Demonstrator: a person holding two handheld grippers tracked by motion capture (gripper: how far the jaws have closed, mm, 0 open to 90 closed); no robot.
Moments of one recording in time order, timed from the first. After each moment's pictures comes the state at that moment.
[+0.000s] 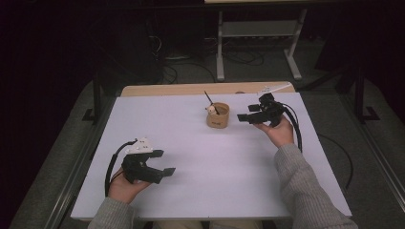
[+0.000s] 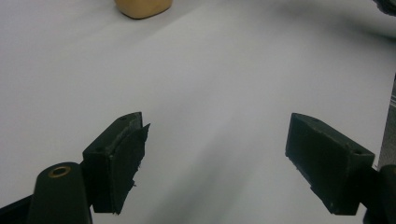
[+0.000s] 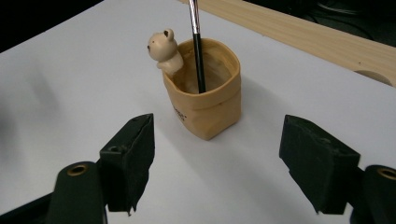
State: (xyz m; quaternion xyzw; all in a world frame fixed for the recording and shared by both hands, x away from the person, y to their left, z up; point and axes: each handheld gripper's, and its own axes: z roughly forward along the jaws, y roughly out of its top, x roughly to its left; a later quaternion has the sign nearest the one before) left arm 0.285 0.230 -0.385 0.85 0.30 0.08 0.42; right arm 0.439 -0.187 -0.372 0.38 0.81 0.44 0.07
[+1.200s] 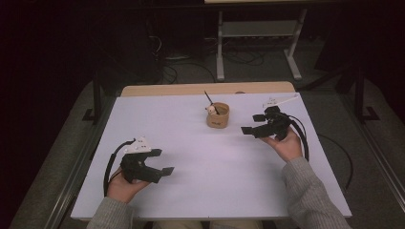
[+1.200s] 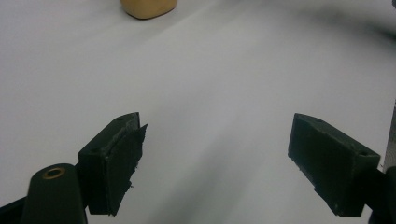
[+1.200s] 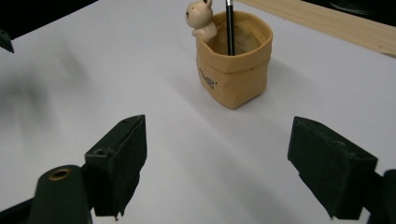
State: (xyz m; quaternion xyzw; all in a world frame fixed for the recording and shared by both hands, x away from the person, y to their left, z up) left arm 0.287 0.234 -0.386 0.85 0.30 0.09 0.42; right arm 0.398 -0.197 -0.379 0.36 0.82 0.45 0.07
